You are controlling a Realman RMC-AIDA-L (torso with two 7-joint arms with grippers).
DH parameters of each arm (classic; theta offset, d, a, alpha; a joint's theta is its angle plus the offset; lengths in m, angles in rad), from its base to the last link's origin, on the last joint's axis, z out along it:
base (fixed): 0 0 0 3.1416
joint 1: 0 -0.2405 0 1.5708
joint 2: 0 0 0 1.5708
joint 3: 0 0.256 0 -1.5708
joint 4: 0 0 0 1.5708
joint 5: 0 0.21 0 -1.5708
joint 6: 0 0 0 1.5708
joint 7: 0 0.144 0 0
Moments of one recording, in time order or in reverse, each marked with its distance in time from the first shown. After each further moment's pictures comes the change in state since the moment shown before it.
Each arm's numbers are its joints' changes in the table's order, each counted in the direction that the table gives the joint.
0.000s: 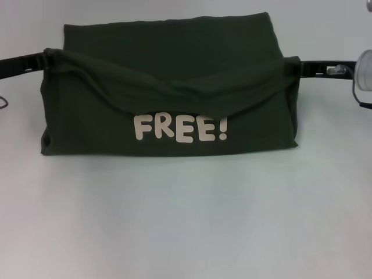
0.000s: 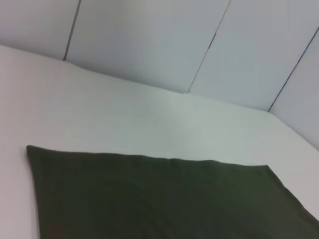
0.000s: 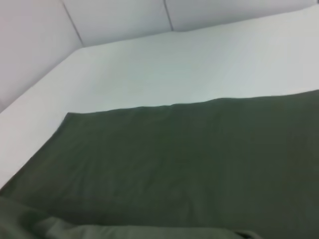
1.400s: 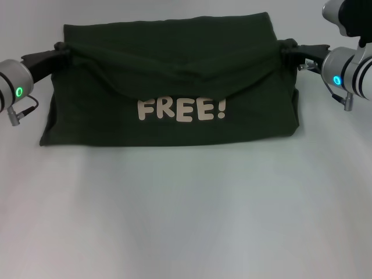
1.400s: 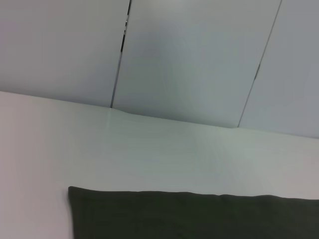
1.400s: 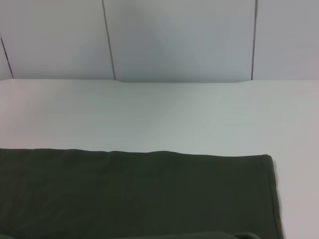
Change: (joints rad) left arm 0.055 -0.117 0.002 -0.149 -0.341 -0.404 0.453; right arm -0.087 0.087 -0.003 0.191 0.377 0.483 -0.533
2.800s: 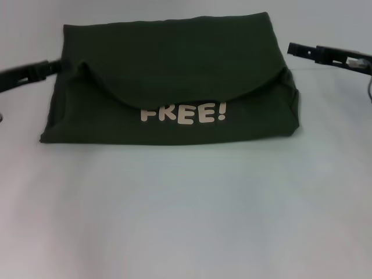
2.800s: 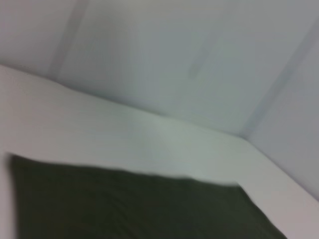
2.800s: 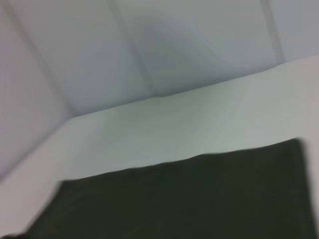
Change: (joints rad) left arm -0.172 0.155 0.157 0.090 0.034 0.495 -0.332; right arm 0.151 -0.152 -0.010 -0.050 0.006 -0.474 0.278
